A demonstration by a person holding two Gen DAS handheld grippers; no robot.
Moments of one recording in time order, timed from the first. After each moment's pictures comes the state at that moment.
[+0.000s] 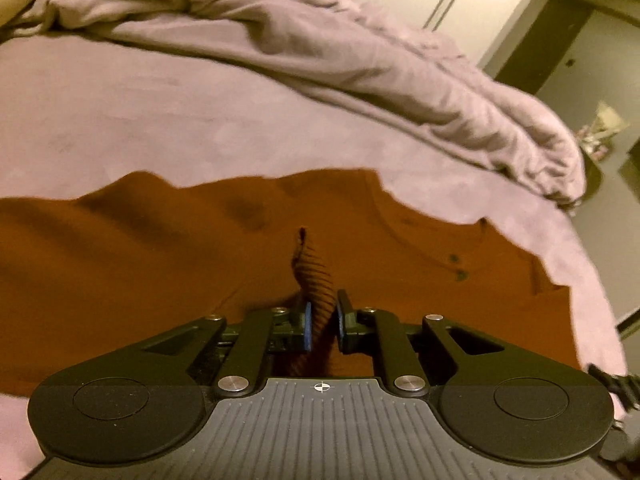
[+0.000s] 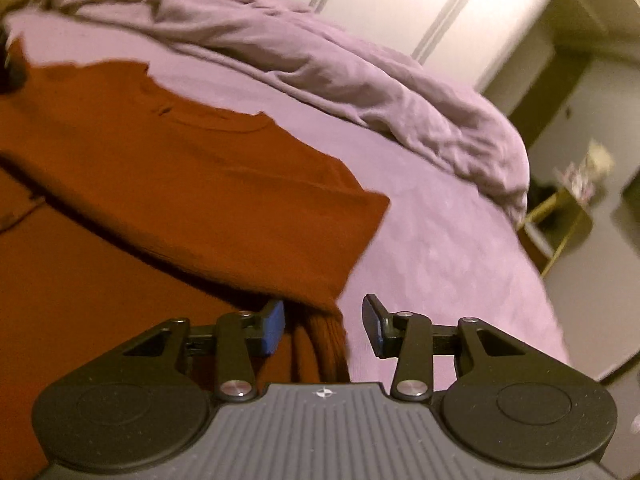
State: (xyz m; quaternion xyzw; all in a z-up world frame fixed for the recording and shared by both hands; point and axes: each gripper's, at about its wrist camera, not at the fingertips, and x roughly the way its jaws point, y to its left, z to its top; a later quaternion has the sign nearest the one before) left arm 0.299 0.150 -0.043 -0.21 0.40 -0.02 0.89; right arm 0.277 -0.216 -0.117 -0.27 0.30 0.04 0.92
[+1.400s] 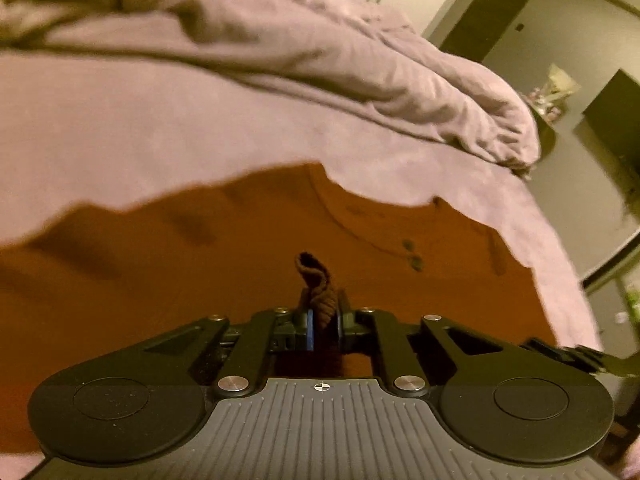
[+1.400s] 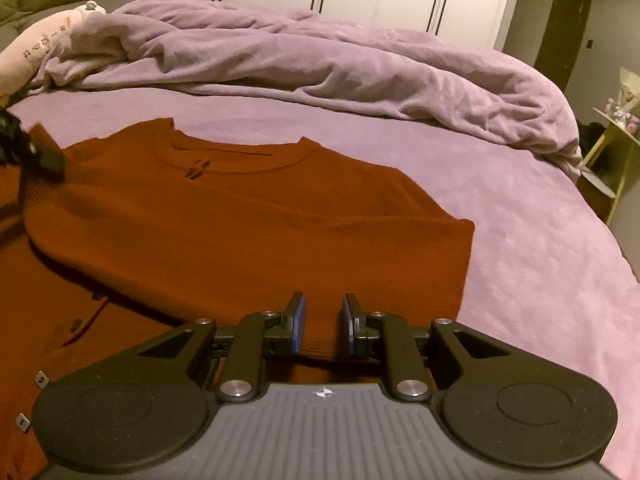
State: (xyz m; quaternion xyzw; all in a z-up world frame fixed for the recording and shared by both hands) left arm 0.324 0.149 -0.032 -0.17 0.42 -0.10 0.89; right arm 0.297 -0.210 -0.105 -0.11 0.34 0.10 0.93
